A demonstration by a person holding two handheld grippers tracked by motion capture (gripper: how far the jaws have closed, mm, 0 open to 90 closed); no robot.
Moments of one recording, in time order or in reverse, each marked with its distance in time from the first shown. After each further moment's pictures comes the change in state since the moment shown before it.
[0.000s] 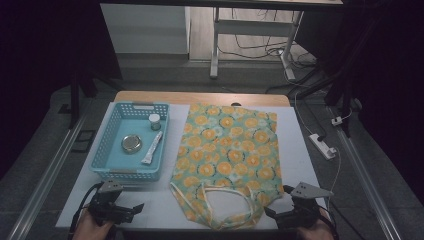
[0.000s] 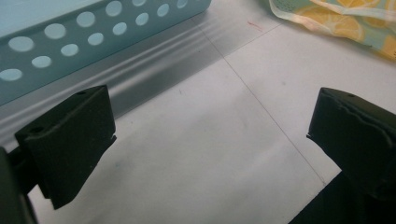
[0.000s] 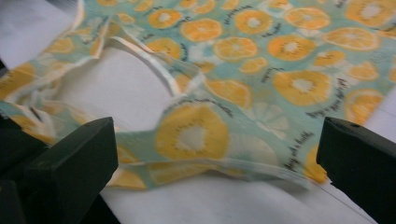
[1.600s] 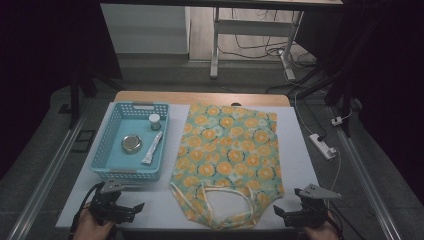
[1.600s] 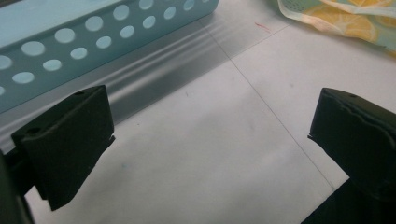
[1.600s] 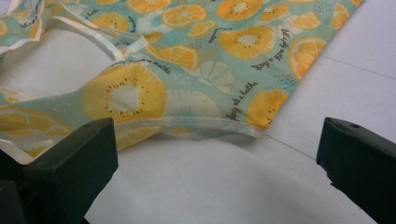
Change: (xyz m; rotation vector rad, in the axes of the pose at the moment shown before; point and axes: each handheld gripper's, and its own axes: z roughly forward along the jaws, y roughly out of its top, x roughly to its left) left arm -0.003 0.001 0.001 0.000 0.039 0.007; right arm -0.023 -0.024 -0.006 0.044 -0.120 0.086
